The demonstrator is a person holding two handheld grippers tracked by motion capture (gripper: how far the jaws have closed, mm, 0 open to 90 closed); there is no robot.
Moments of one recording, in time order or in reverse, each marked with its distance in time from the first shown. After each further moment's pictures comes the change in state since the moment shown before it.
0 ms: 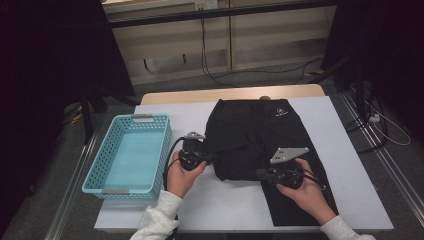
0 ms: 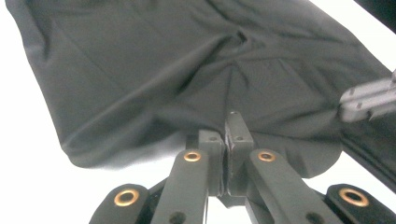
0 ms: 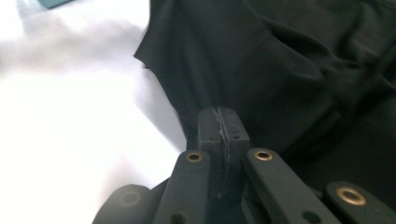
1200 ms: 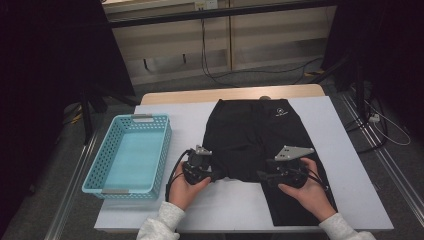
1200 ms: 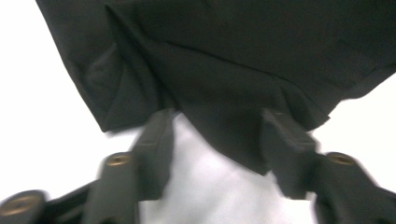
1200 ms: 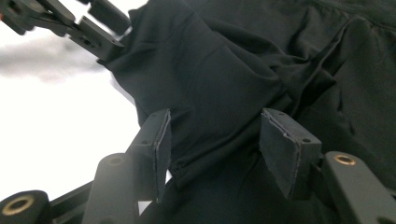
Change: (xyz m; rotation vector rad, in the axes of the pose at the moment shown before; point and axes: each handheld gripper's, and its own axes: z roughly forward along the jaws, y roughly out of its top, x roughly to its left) left arm -0.014 -0.037 0.025 0.140 0.174 0.080; right arm -0.013 -0.009 -0.003 -0.041 -0.107 0.032
